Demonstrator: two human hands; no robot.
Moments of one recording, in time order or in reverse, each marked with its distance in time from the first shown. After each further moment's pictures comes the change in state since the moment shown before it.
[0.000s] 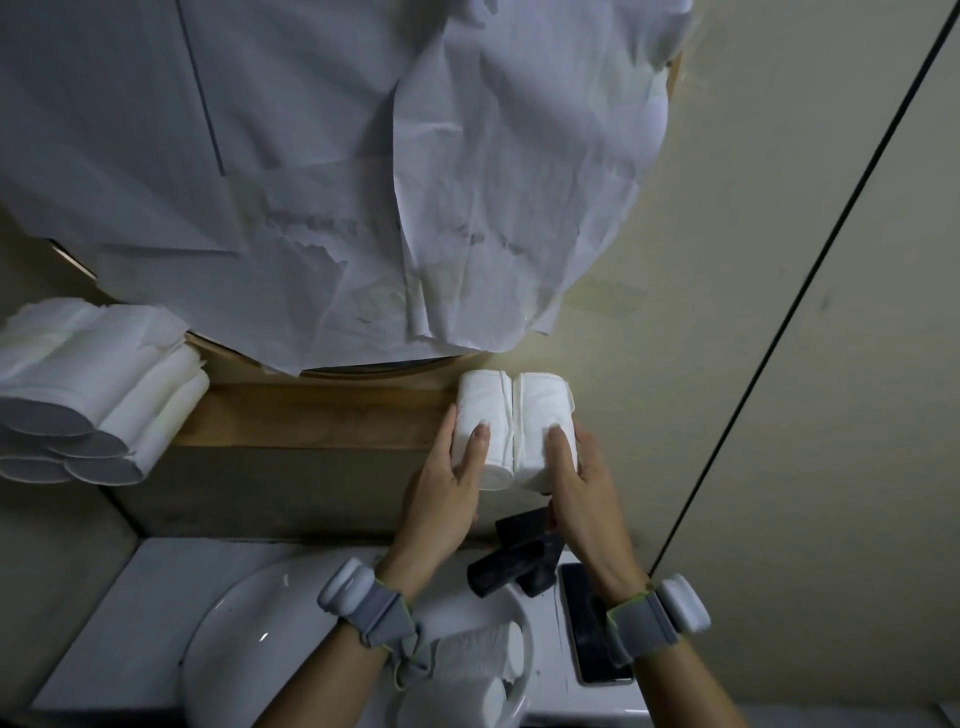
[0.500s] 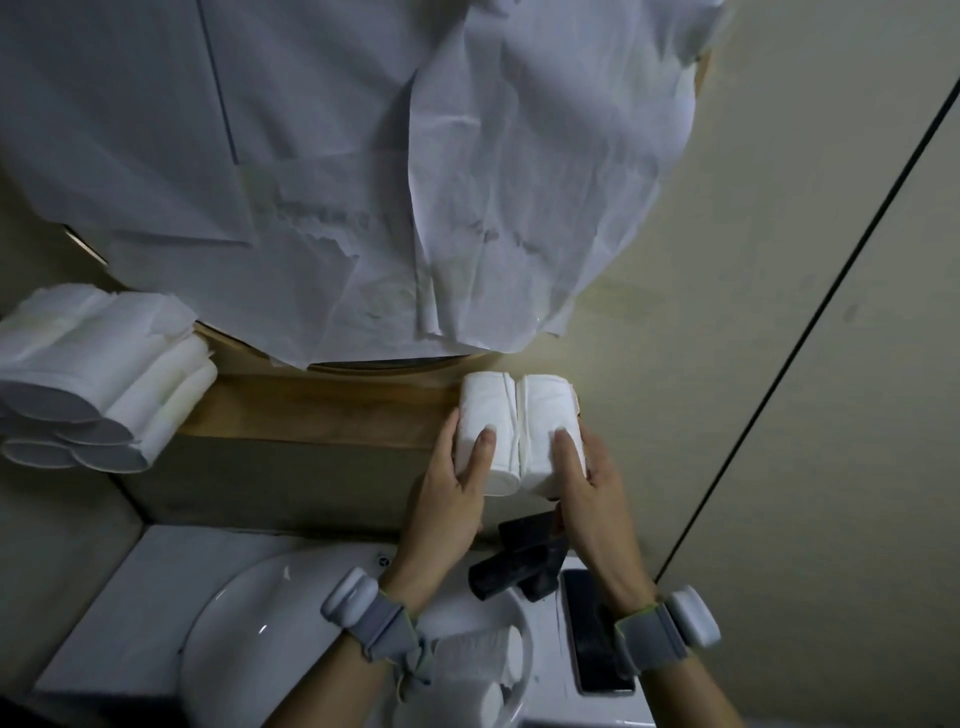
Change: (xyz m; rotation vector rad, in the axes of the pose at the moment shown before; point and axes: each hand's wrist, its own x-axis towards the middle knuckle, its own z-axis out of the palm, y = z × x) left_hand -0.003 -0.004 0.003 -0.113 0.054 -0.004; right_hand 0.004 0.003 -0.002 0.017 -0.028 -0.020
